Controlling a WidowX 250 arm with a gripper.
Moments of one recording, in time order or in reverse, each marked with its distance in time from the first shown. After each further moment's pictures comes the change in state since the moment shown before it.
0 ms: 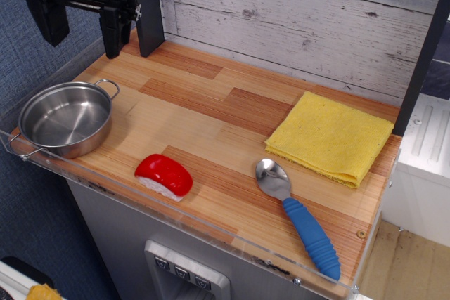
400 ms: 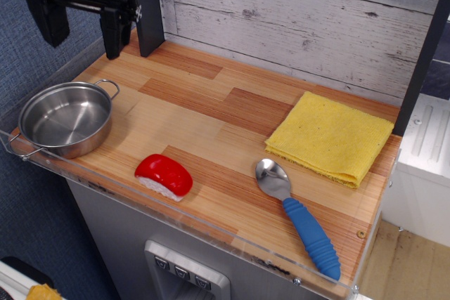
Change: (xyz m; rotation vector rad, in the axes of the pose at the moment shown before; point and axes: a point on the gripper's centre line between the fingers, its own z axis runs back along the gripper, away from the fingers) arm -0.001 -0.002 -0.007 -0.011 0.023 0.009
